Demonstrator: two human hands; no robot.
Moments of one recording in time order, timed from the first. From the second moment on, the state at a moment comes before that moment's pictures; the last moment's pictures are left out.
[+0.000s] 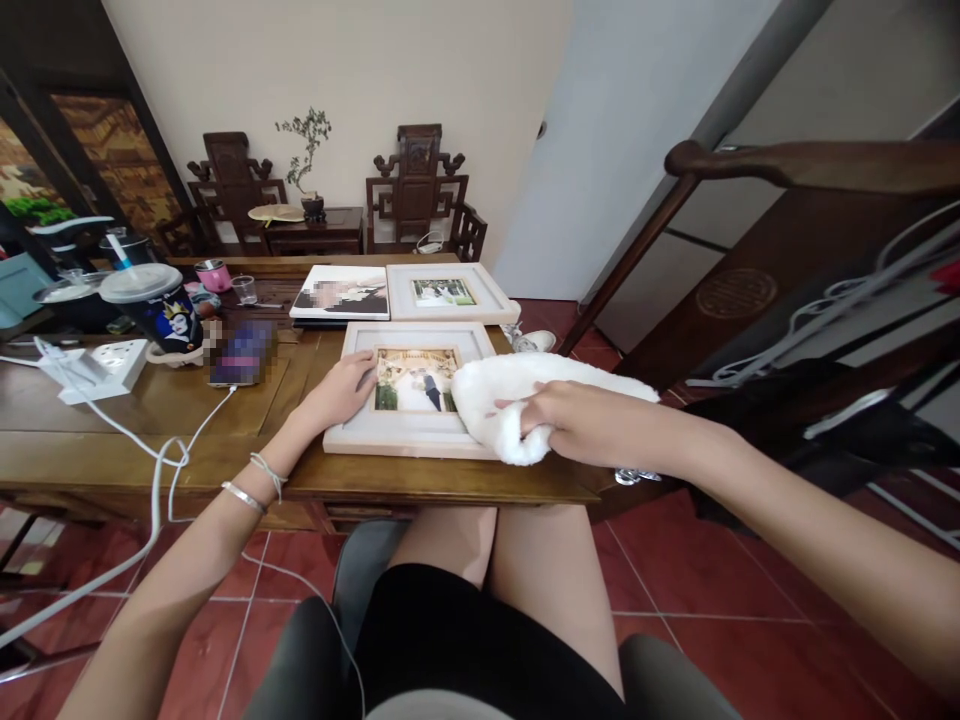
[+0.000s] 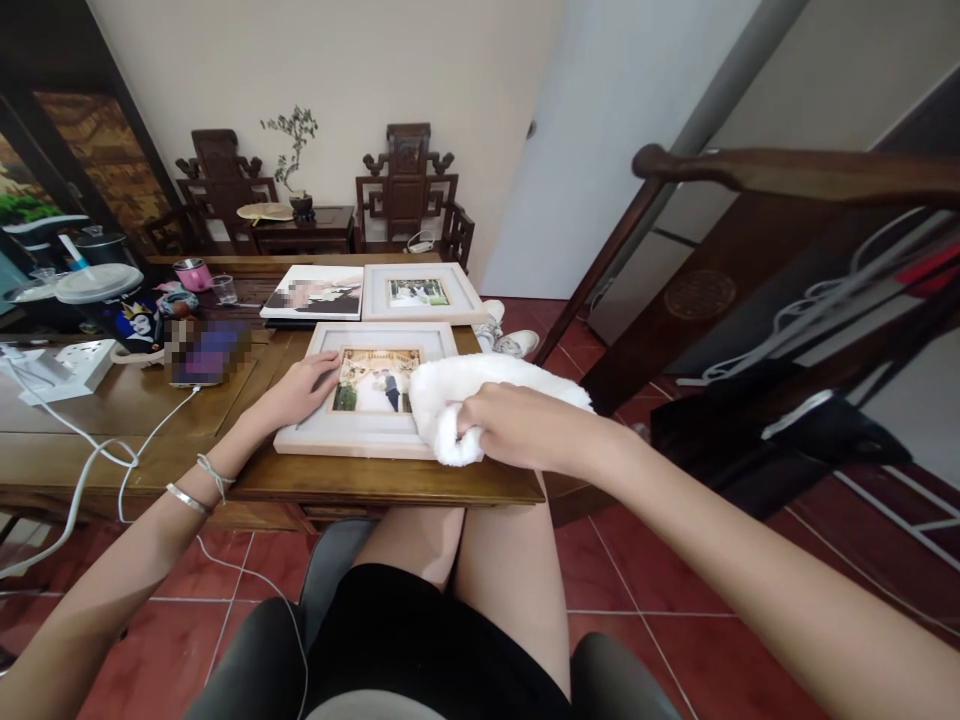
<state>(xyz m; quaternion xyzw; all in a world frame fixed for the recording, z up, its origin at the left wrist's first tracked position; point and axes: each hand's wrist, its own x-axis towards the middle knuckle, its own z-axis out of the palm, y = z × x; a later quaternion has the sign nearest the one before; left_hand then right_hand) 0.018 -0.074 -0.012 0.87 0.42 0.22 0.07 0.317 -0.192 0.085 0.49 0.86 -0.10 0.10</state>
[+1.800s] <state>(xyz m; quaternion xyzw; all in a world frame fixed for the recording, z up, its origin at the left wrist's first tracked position) 0.018 -0.068 -0.014 0.88 0.43 0.21 0.07 0.212 -0.043 0.029 0.48 0.87 0.11 0.03</state>
